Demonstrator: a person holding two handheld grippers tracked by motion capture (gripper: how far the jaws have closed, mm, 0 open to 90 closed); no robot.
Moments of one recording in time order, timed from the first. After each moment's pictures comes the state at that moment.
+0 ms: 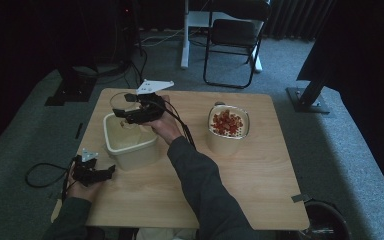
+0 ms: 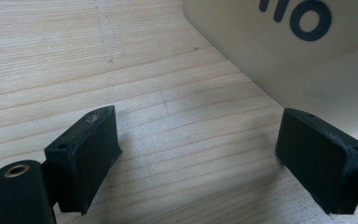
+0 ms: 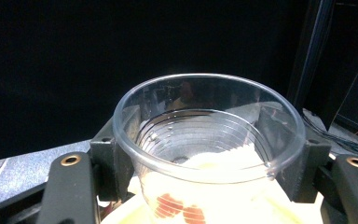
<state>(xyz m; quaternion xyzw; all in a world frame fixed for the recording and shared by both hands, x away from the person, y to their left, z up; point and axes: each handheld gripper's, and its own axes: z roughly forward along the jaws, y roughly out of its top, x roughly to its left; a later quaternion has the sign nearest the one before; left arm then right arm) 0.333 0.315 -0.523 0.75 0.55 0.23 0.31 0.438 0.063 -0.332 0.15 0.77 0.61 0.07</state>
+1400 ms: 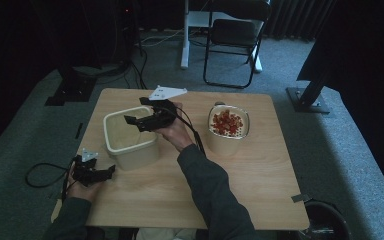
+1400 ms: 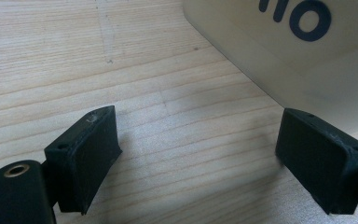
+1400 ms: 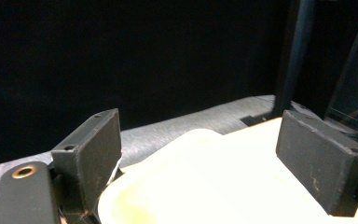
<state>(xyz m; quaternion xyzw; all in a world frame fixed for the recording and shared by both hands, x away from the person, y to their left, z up) 0.333 0.315 -0.523 0.74 0.55 0.23 0.31 0.423 0.026 -0.344 0.18 0.77 0.61 0.08</state>
